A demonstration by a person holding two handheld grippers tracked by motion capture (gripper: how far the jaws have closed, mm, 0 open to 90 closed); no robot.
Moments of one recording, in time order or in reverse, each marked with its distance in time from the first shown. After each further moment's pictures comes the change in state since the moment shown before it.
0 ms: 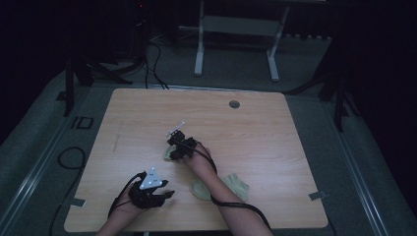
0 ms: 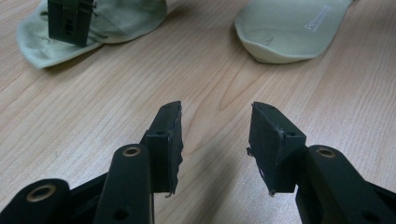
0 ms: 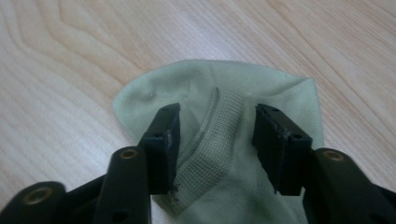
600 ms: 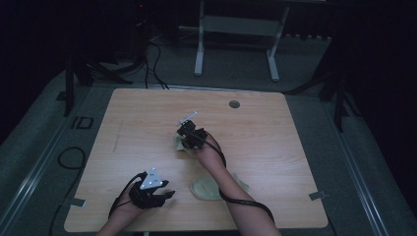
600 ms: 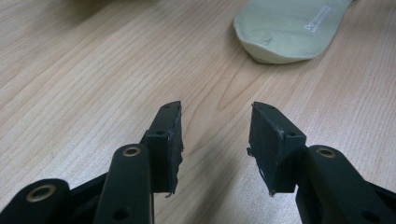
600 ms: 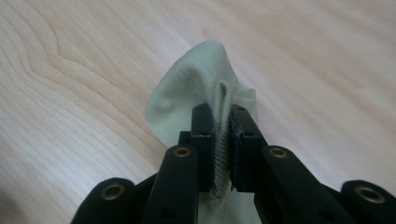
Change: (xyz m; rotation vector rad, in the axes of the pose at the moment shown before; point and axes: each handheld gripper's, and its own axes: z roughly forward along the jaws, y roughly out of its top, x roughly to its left) left arm -0.001 -0.001 0.003 0.001 -0.006 -0.003; right arm -0.026 0.004 -0.050 -0.065 -0.047 0.026
